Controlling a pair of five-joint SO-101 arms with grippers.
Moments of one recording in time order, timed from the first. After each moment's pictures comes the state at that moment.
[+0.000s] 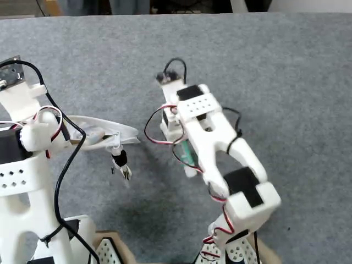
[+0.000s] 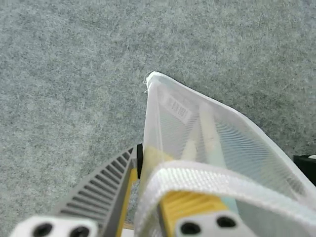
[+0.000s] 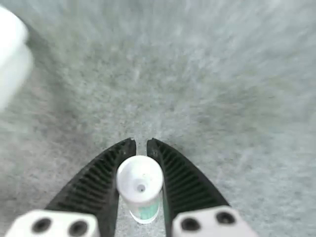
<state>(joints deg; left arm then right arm) -16.1 -40.1 10.6 99.7 12.5 -21.3 8.0 11.0 76.8 3.2</state>
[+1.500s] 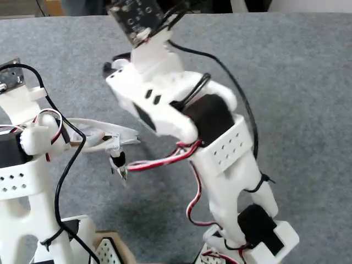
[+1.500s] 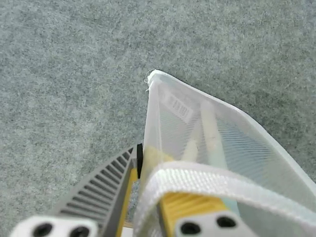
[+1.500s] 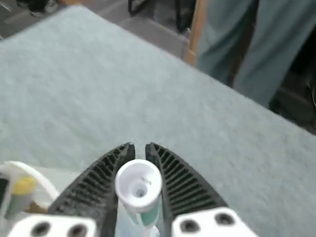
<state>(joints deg) -16.3 -41.5 12.5 99.7 12.5 -40.1 -10.3 -26.9 72.7 3.3</state>
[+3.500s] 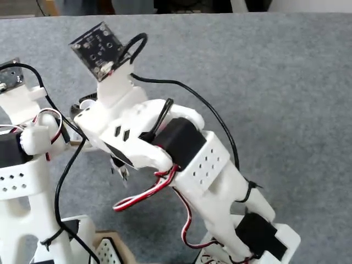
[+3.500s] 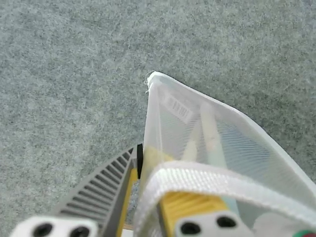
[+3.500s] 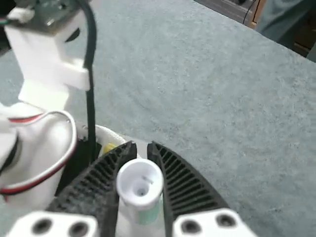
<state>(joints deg) -16.3 -41.5 12.5 99.2 12.5 -51.3 -13.2 -17.5 73.4 -3.4</state>
